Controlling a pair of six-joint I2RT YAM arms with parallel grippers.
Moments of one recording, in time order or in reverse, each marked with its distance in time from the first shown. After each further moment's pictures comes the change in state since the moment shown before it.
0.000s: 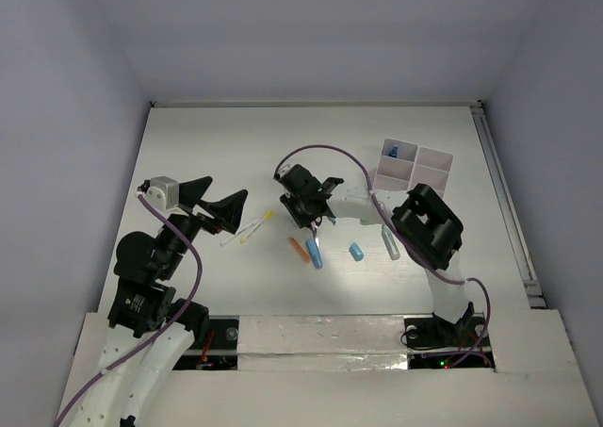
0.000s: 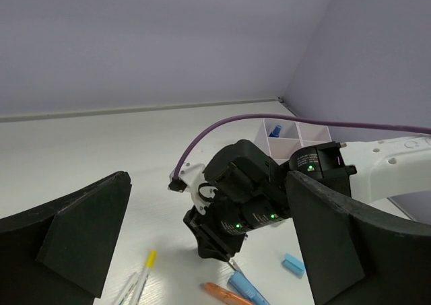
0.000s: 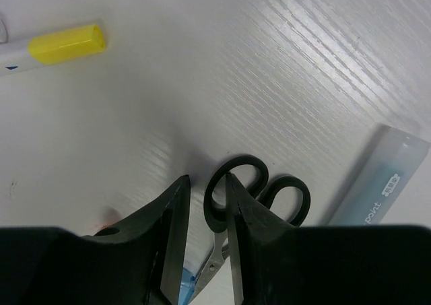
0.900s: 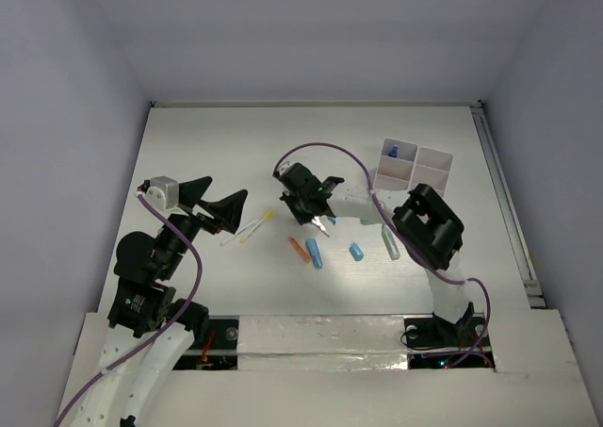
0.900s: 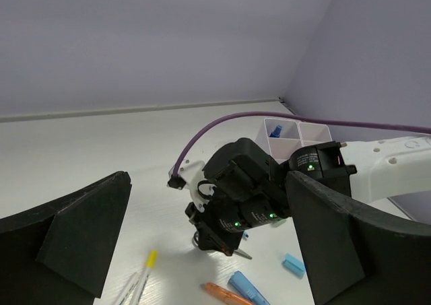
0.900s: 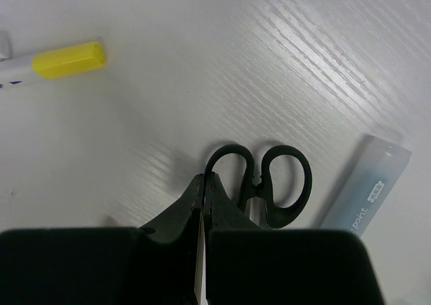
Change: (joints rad) left arm 0.000 0.000 0.000 0.000 -0.002 0.001; right arm 0.000 0.006 0.014 0.012 0.029 -0.019
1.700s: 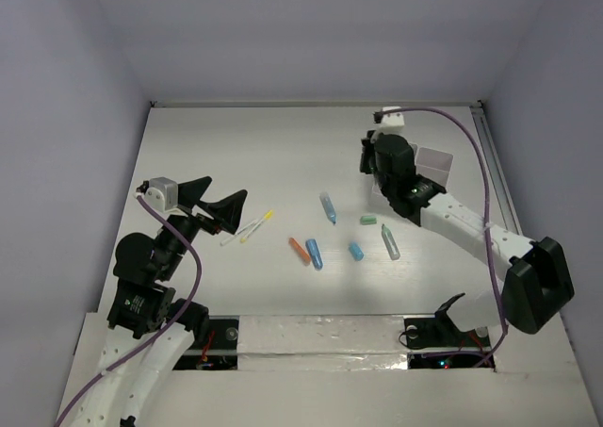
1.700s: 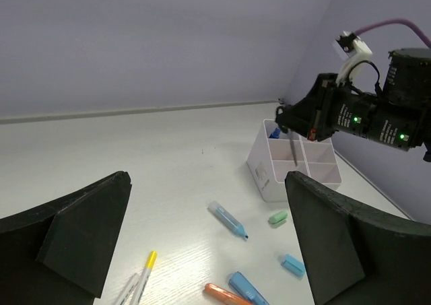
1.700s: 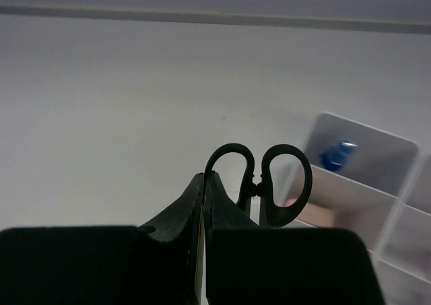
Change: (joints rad) left arm 0.000 -0.006 0.000 0.000 0.000 0.000; right arm -0.215 -0.656 -0.373 0.431 0.241 0.055
